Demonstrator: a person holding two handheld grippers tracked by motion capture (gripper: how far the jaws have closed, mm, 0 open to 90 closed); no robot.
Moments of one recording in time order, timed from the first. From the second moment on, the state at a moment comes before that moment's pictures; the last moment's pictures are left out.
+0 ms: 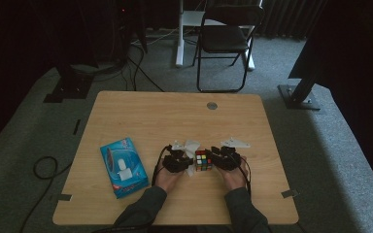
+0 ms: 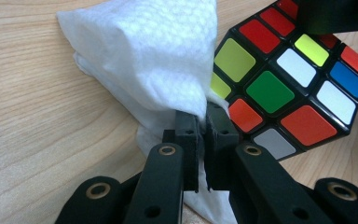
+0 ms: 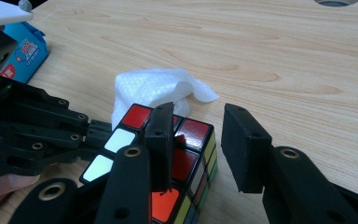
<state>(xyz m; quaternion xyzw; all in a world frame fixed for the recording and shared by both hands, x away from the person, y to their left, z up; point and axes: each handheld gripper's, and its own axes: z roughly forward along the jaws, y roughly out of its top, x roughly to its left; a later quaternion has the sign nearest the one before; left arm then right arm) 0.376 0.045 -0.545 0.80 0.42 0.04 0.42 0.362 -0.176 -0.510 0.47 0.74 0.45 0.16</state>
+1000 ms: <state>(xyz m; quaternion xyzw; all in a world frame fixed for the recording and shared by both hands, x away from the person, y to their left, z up) 0.364 0.041 -0.544 0.82 0.40 0.05 0.41 0.361 -0.176 -0.510 0.47 0.74 0.45 0.15</state>
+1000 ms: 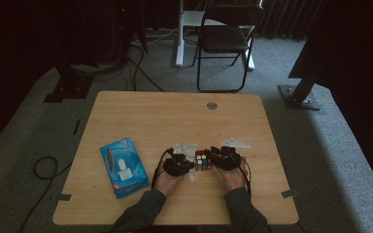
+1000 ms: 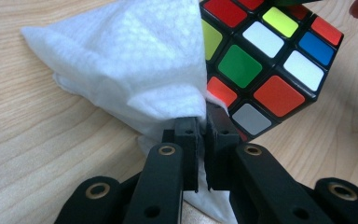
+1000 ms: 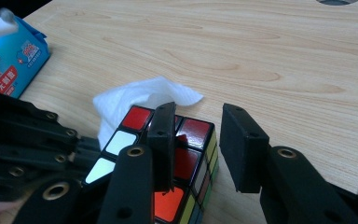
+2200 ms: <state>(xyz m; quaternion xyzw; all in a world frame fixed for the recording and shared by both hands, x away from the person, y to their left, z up) 0.347 0.039 -0.544 0.83 0.38 0.05 0.41 0.361 -0.174 -0.510 0.47 0.74 0.45 0.16</state>
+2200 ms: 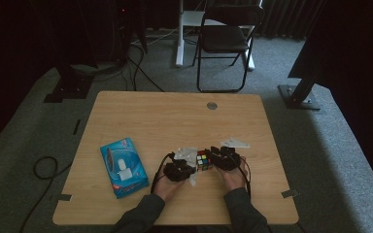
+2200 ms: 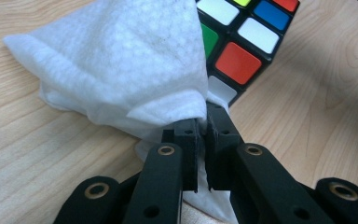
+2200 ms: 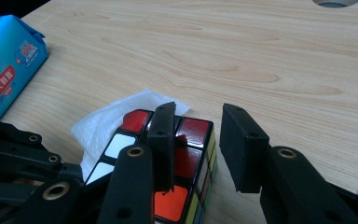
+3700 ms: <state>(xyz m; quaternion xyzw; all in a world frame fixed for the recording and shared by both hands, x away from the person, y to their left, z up) 0.354 0.066 -0.535 0.80 0.43 0.10 0.41 0.351 -0.153 -0.502 0.49 0.75 0.42 0.14</state>
